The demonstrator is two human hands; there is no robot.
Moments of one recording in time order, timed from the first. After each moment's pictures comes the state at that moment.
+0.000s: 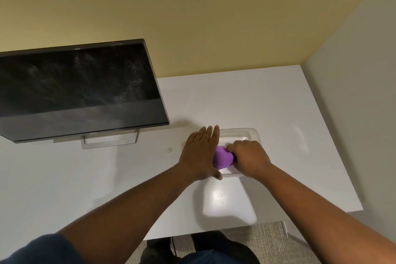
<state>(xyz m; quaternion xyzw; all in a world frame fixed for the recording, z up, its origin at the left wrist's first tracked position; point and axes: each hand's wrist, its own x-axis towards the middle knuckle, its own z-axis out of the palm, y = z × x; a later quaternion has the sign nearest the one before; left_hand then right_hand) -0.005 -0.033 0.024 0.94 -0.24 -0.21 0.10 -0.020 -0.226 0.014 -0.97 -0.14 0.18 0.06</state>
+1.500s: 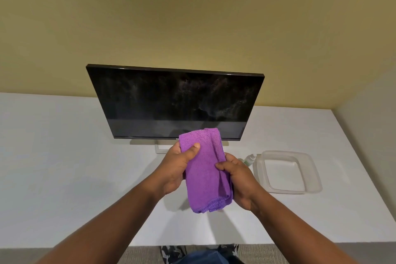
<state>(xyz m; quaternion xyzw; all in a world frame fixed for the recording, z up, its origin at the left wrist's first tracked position) -0.056 0.272 0.128 0.56 0.19 -0.21 0.78 -0.080 0.089 0.125 -0.59 0.20 0.26 0.74</state>
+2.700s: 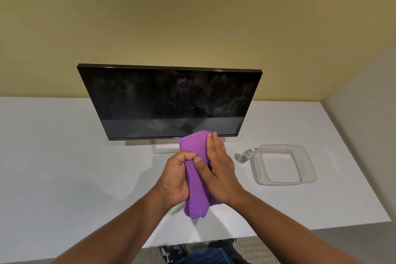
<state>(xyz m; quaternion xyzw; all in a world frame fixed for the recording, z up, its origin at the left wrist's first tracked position) -0.074 0.281 0.112 0.35 0.19 -0.33 0.86 -0.086 0.139 0.116 -0.93 -0.05 0.11 0.34</state>
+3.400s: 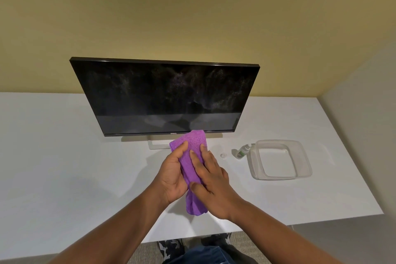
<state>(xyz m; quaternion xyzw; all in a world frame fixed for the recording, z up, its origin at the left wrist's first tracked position) -0.080 0.277 0.109 0.31 0.27 -0.27 0.87 -0.122 0.131 0.102 -0.92 -0.14 0.18 0.32</state>
